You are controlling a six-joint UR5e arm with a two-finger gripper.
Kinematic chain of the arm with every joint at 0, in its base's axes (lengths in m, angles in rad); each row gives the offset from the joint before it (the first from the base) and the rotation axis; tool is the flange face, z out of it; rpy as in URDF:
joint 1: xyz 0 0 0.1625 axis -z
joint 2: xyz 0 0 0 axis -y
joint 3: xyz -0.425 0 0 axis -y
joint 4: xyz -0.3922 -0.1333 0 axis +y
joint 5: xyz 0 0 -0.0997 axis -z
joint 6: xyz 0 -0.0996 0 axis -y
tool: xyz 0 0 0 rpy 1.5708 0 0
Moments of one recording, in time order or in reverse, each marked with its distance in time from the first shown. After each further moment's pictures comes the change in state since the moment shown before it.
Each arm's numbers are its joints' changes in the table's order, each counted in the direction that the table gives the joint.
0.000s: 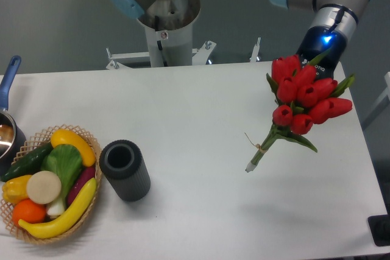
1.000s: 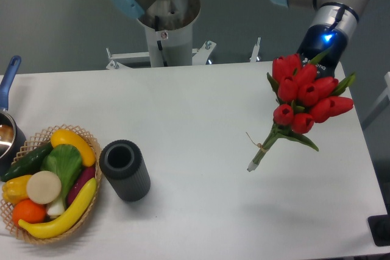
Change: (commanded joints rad) arm -0.006 0.014 0.008 -0.005 0.111 0.006
